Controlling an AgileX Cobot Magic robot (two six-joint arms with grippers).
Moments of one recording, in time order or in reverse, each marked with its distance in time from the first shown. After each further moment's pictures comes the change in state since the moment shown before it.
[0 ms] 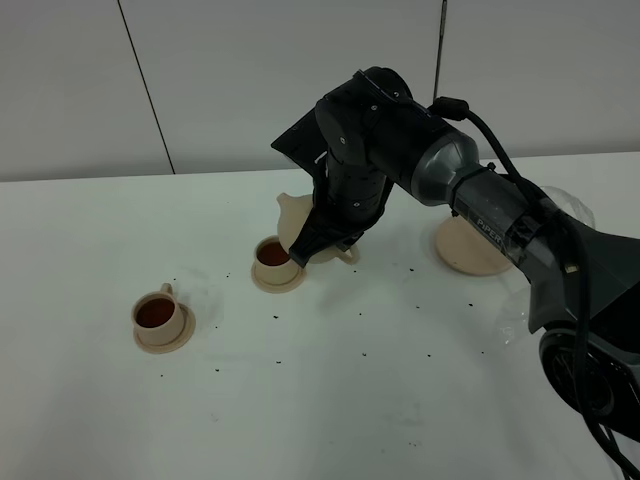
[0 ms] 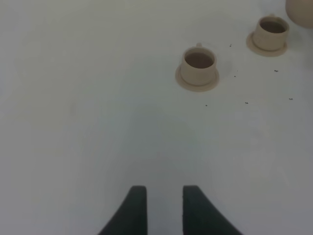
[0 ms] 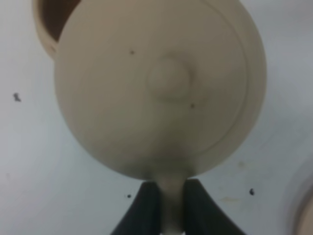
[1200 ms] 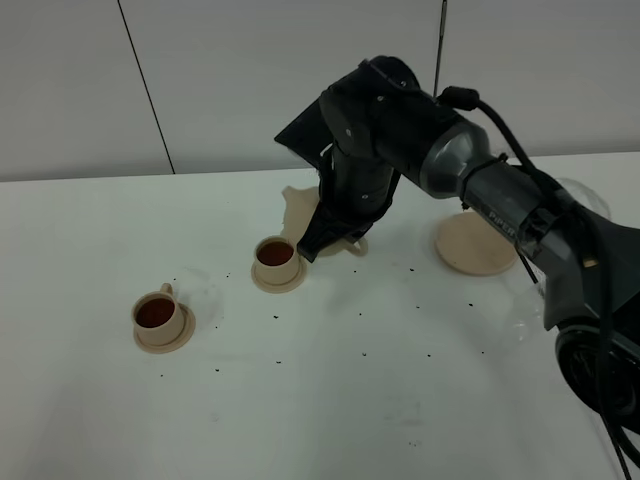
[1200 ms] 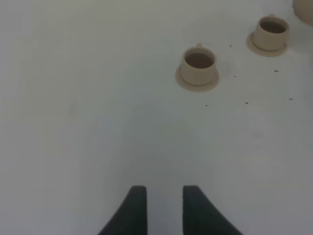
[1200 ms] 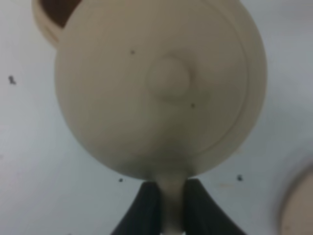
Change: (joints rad) left arm 0.000 0.000 0.000 0.000 0.000 0.000; right arm 0.000 -0.055 0.050 -0.031 -0.001 -0.028
